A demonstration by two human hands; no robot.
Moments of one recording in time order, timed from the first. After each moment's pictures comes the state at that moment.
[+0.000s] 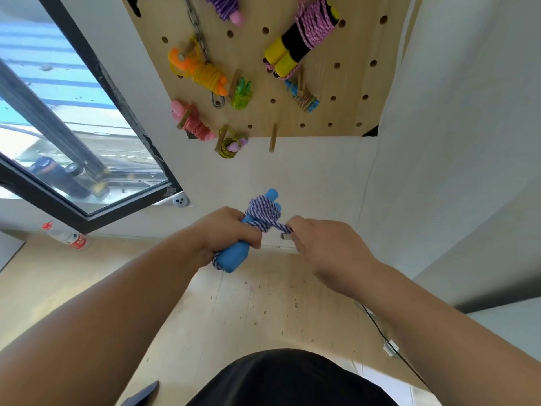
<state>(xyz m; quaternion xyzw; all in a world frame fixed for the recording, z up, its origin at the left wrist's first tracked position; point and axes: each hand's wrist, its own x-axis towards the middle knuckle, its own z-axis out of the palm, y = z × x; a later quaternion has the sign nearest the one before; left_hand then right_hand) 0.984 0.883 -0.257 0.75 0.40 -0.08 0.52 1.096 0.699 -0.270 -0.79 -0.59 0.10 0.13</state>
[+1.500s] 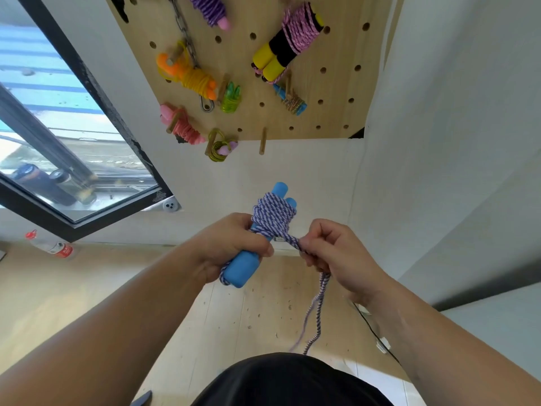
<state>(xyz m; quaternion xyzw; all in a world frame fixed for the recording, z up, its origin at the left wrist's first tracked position) 0.979 0.847 -0.233 0.69 0.32 -0.10 0.65 1.091 0.673 -0.281 -0.62 -0.25 0.40 0.63</state>
